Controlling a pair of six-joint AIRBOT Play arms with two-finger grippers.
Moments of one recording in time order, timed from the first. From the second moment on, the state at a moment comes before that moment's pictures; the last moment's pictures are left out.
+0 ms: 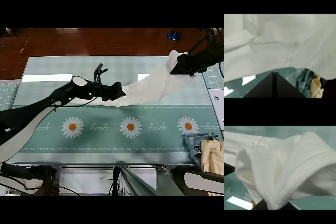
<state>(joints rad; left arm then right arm) -0.50 -1.68 1.20 0.27 -0.73 -1.25 -0.09 -1.40 1.60 -1.12 1.49 1.42</state>
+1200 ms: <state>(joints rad) -0.31 -1.84 1.51 0.14 -0.96 -1.18 -0.04 -1.28 1.60 -1.21 1.56 1.51</state>
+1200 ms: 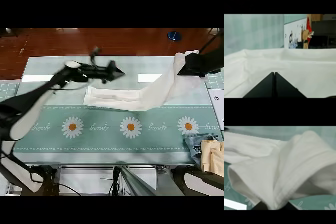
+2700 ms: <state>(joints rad) 0.28 -1.31 1.38 0.55 -1.44 -1.11 0.55 -1.63 1.60 -1.01 0.77 1.68</state>
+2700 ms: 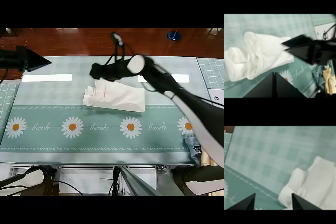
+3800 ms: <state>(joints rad) 0.13 -1.48 1.37 0.67 -1.49 -1.09 -0.01 -1.52 1.00 -0.81 1.02 1.44</state>
